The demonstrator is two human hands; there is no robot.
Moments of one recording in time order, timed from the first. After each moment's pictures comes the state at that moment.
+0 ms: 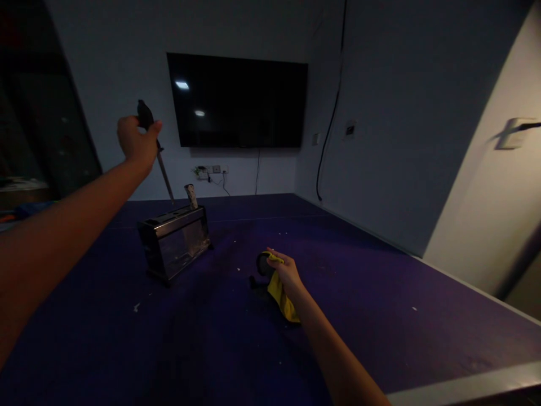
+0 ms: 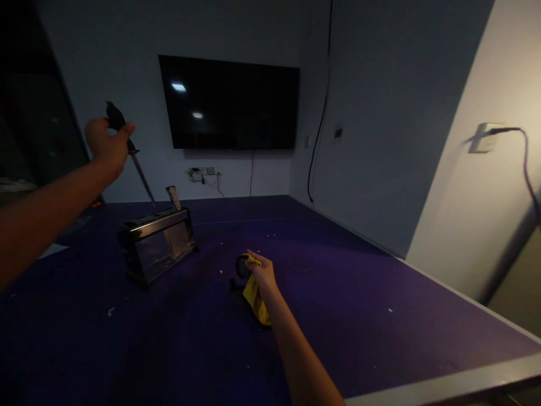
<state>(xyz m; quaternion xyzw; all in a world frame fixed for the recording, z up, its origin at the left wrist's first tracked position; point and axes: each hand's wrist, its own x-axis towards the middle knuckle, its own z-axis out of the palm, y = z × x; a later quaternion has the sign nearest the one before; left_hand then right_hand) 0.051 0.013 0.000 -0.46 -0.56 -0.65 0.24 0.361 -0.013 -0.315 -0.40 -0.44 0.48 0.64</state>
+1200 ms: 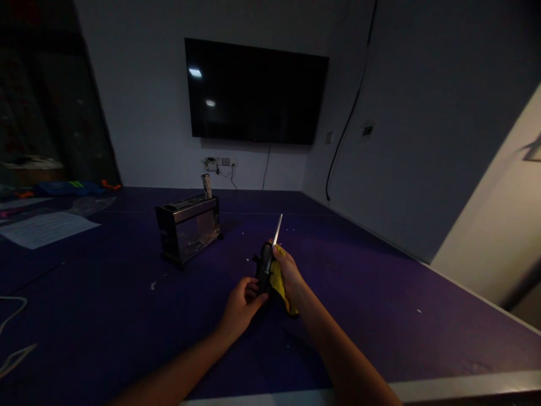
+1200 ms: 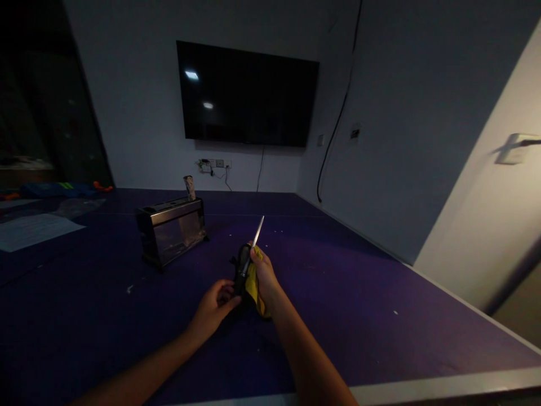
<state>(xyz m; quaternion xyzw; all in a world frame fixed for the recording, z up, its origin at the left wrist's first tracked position) 0.202 -0.123 -0.334 -0.58 -0.49 -0.52 -0.40 0.330 -0.049 -0.297 -0.27 -0.35 0.66 0.61</state>
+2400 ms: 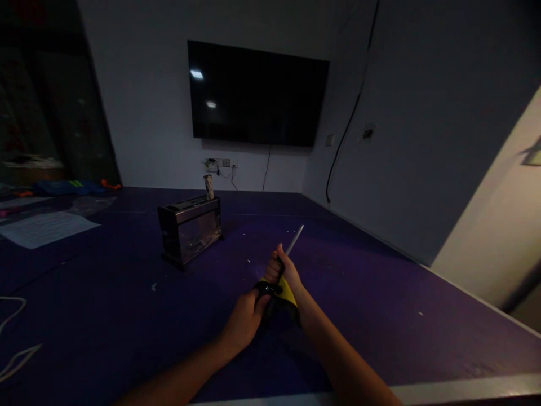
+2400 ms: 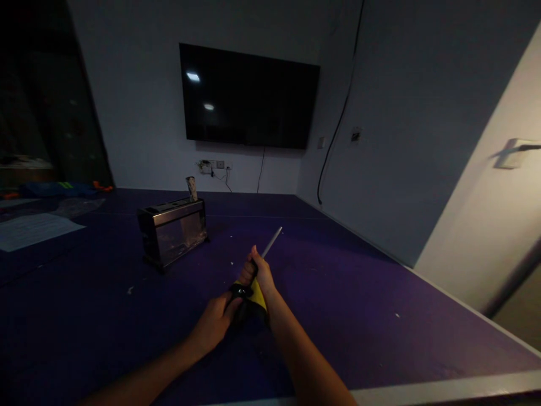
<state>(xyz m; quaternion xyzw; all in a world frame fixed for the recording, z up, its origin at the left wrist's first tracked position) 0.206 -0.132 -0.327 -0.65 -0.50 -0.43 -0.38 0.322 -0.055 -0.287 -0.20 -0.32 0.76 0.53</state>
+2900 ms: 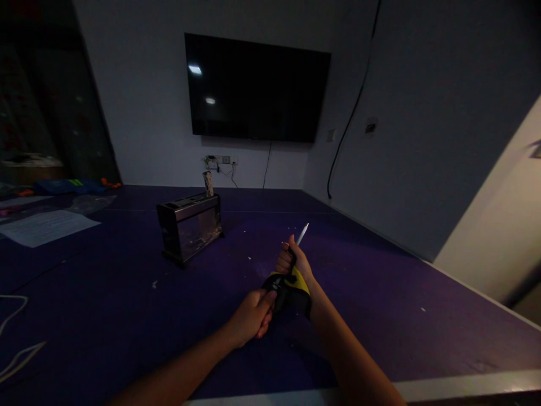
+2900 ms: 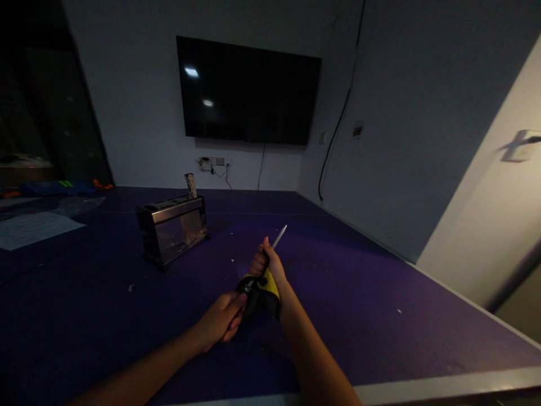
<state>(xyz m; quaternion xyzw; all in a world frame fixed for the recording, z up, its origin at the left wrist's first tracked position) 0.214 -0.140 -0.319 -0.56 -0.42 -0.38 -0.61 0.348 -0.046 -0.274 -0.18 -0.35 0.77 0.51</state>
